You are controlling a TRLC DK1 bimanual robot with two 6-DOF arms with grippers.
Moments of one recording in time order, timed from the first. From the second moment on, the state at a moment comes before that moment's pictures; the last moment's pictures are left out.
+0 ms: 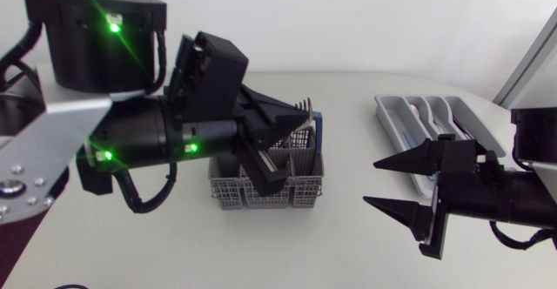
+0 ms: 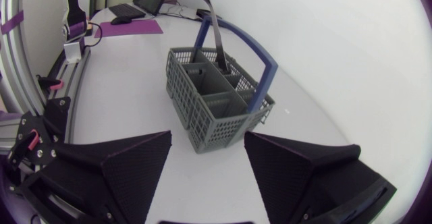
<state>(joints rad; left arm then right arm) -0.80 1.22 0.92 -0.02 0.25 0.10 0.14 0.86 0.52 -0.35 -0.70 -0.76</state>
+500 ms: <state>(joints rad) -0.73 1.22 0.98 -0.18 0.56 -0.01 0.42 0.97 0.68 -0.32 -0.68 -0.61</state>
